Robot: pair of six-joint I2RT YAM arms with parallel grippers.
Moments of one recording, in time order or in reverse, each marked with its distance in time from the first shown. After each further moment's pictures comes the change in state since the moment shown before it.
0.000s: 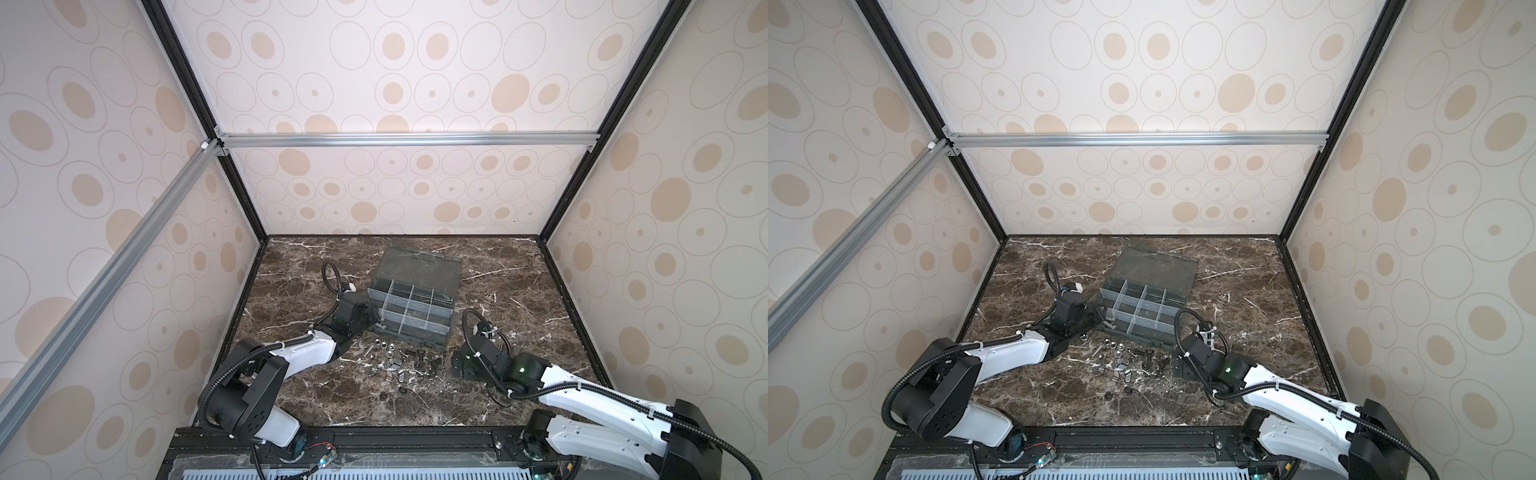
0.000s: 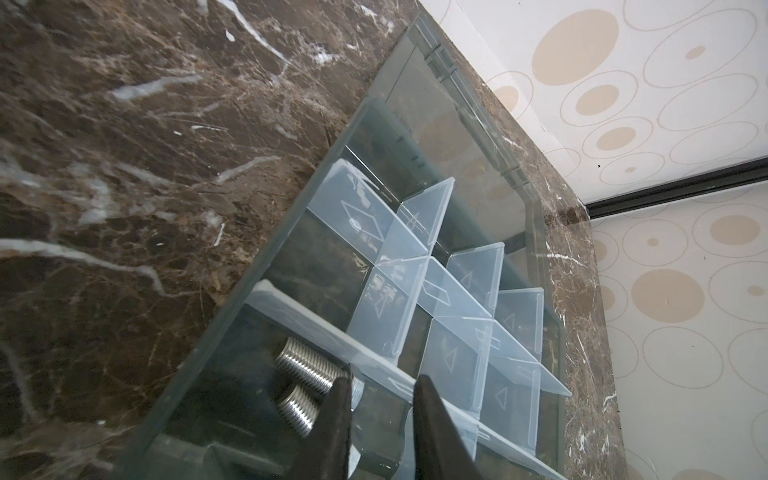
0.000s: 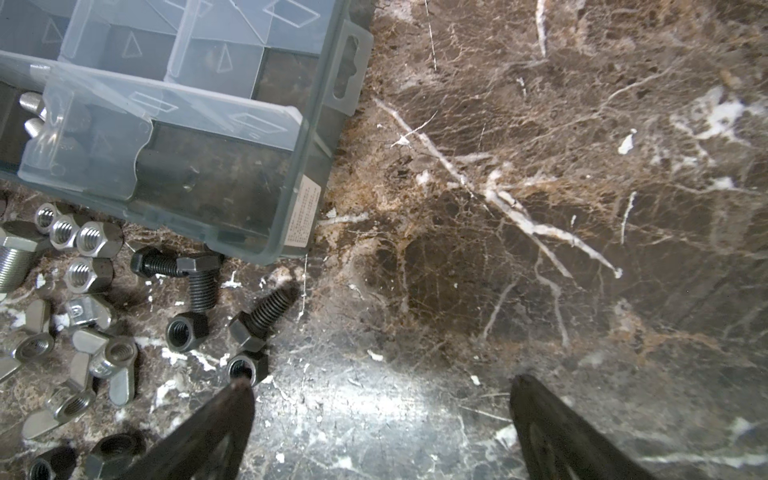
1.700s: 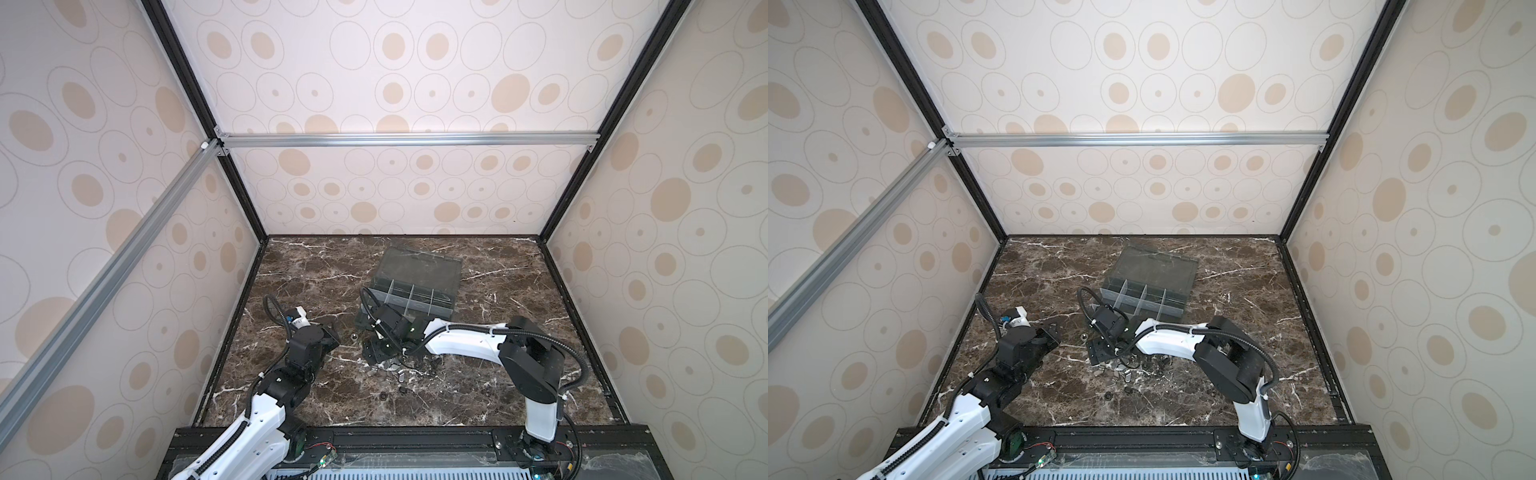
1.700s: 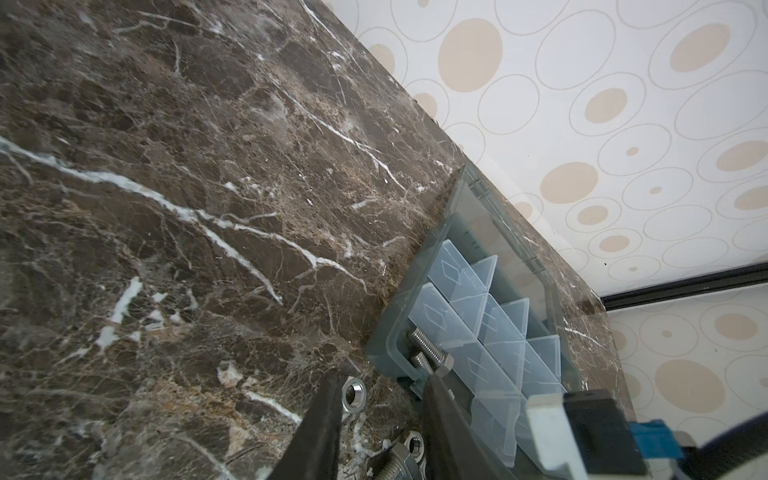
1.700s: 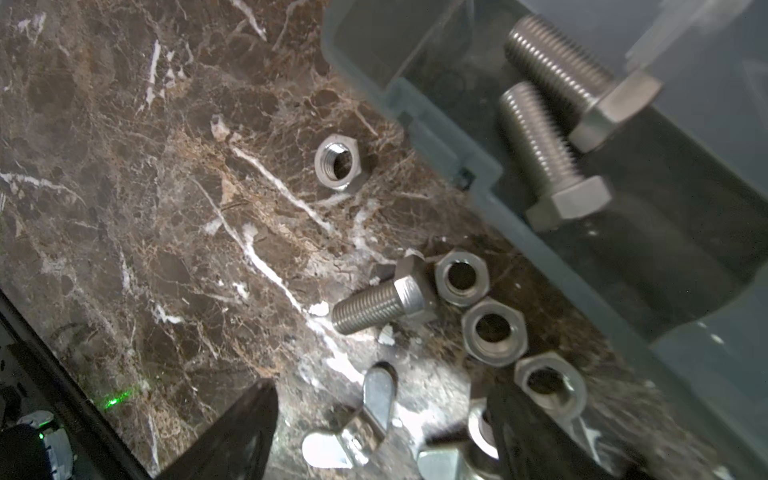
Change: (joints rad) left arm 0.093 -0.791 -0.305 -0.375 -0.226 0.035; right arm 0.160 0.966 0.760 0.241 -0.403 -0.267
